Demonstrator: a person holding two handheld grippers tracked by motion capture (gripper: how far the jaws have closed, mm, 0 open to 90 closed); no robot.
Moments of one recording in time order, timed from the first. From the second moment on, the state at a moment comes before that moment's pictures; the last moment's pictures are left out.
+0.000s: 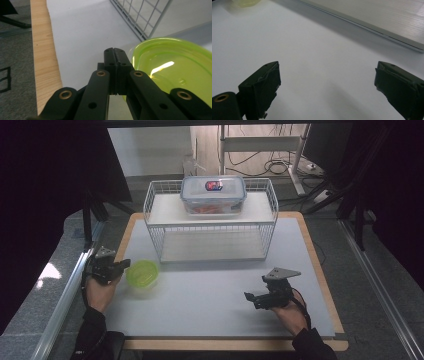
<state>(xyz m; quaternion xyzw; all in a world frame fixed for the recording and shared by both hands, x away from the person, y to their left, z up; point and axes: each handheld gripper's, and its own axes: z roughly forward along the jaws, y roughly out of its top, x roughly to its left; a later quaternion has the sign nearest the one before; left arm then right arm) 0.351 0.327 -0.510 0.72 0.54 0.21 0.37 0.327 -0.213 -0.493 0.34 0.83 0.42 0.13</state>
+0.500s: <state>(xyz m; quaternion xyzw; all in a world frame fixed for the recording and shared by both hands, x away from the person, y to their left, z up) 0.342 0.304 -0.511 0.75 0.53 0.20 0.35 0.327 -0.213 -0.495 0.34 0.84 0.41 0.13</state>
